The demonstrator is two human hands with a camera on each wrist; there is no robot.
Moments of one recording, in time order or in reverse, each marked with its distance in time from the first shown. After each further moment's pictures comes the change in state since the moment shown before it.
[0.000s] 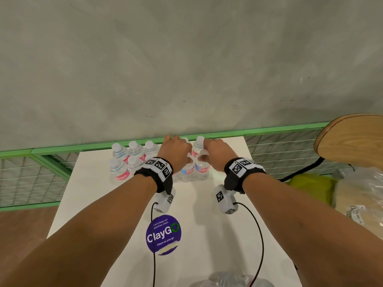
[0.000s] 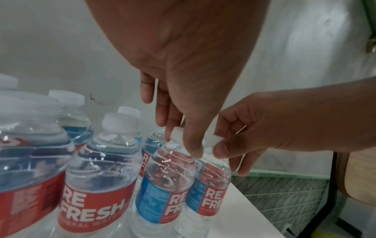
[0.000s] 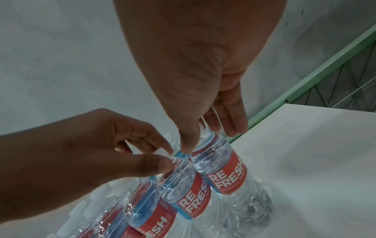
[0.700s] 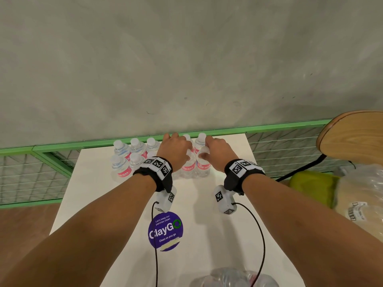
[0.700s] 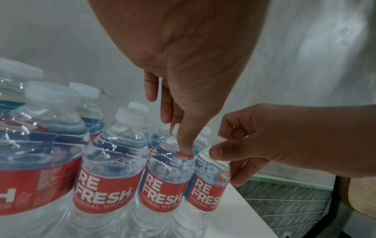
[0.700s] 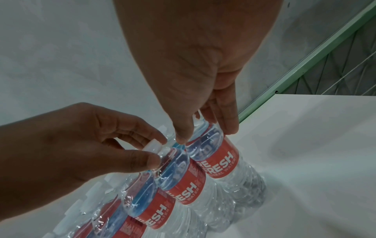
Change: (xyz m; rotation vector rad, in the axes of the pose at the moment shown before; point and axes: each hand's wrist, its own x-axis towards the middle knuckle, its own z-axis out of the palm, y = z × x) left_hand -0.008 -0.004 0.003 -0.053 0.029 -0.025; right_hand -0.009 -0.005 0.008 0.060 0.064 0.038
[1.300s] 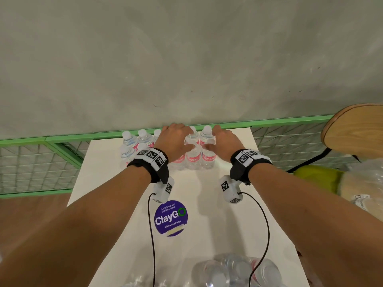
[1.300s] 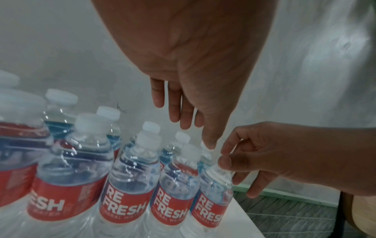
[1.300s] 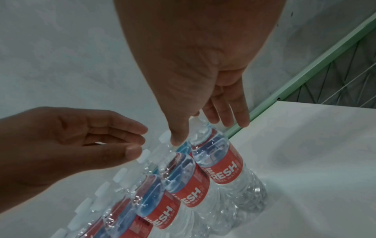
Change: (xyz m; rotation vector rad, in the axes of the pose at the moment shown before) left_hand -0.024 -0.015 -0.016 -0.254 0.097 -0.031; right_hand -0.011 -0.007 -0.017 -0.001 -0.016 0.042
